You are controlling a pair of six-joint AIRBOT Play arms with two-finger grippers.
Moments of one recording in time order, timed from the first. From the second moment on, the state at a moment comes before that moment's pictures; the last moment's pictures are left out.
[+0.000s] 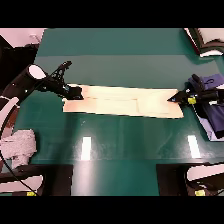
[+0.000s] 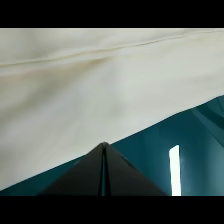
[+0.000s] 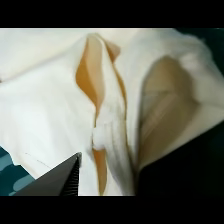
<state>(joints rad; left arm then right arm) -0.15 -1.42 1.19 0.98 -1.11 -1.35 -0.43 -1.66 1.13 -0.76 1.30 0.97</state>
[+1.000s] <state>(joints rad) -0.45 -1.74 1.47 0.96 -0.96 -1.38 -0.20 -1.51 1.50 -0.75 1.48 1.20</state>
